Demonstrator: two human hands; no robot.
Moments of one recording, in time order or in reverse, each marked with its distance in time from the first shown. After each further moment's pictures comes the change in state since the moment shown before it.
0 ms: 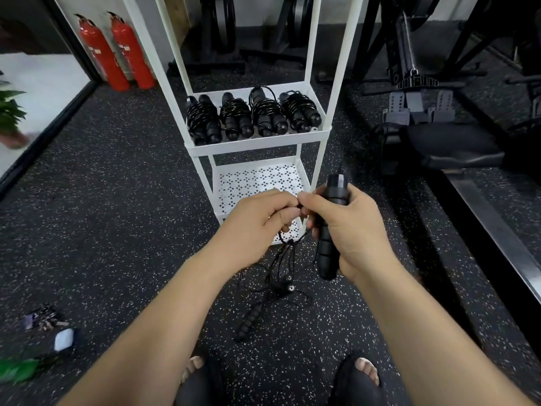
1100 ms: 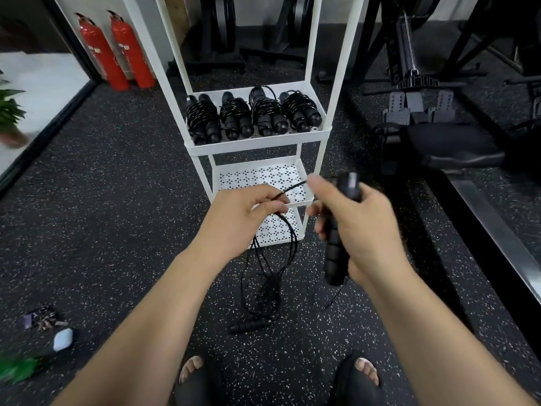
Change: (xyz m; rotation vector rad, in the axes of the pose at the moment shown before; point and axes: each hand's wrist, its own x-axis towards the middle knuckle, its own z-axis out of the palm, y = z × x) left_hand 0.001 -0.009 -0.014 0.008 0.143 -0.103; right_hand -0.016 -0.017 -0.002 0.004 0.014 -0.040
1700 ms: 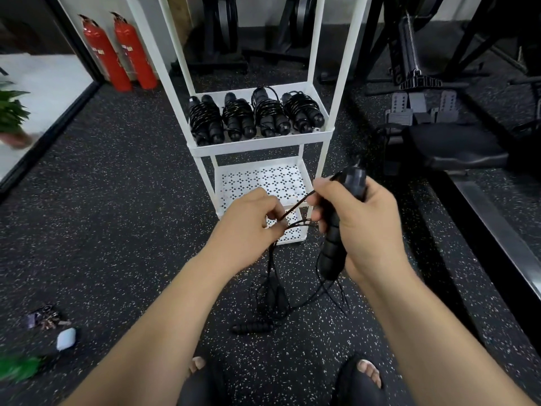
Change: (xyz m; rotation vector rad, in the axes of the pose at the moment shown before) left_hand 0.002 -0.012 0.016 0.282 -0.055 0.018; right_hand -0.001 -0.003 0.007 0.050 0.006 -0.086
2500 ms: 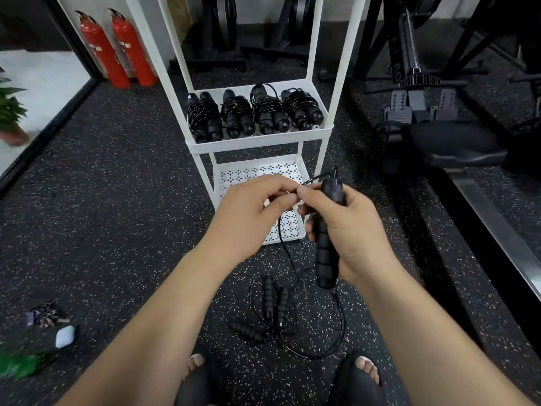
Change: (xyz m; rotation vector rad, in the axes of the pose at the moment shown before) left_hand -0.005 0.028 -0.020 -0.284 0.106 0.126; right_hand 0.003 0.015 -0.001 -0.014 -0.096 0.162
